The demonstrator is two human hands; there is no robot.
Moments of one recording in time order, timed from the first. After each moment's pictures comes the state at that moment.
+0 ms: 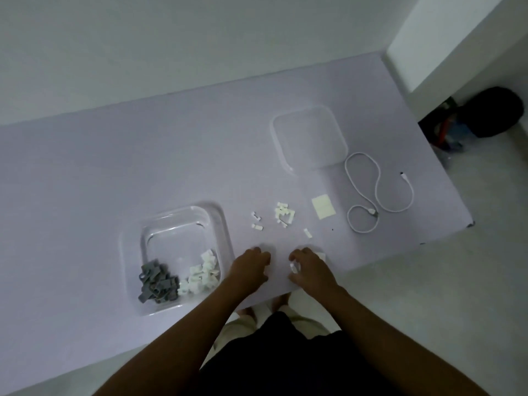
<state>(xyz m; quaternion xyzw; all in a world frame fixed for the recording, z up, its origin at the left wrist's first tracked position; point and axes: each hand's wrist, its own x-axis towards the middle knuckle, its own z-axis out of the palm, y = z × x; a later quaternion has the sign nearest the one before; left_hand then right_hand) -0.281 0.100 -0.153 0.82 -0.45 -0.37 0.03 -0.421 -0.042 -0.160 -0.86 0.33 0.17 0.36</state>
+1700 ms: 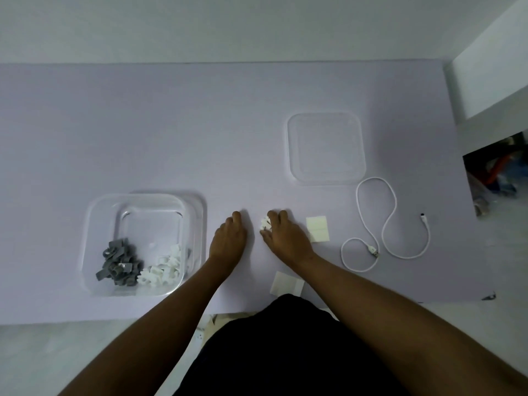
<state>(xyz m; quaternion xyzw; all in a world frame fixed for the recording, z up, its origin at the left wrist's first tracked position) -0.255 0.023 -0.201 0.95 -0.20 -0.20 0.13 -0.325 -0.134 -0.209 -0.97 0.10 0.09 0.20</state>
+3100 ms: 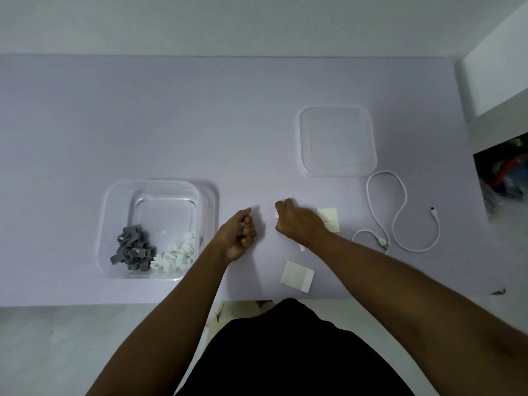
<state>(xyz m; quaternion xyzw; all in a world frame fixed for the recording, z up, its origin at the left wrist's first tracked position) -0.250 0.043 -0.179 0.43 0.32 -0.51 0.67 -0.307 -0.149 -0.207 -0.99 -0.10 -0.01 -0.04</state>
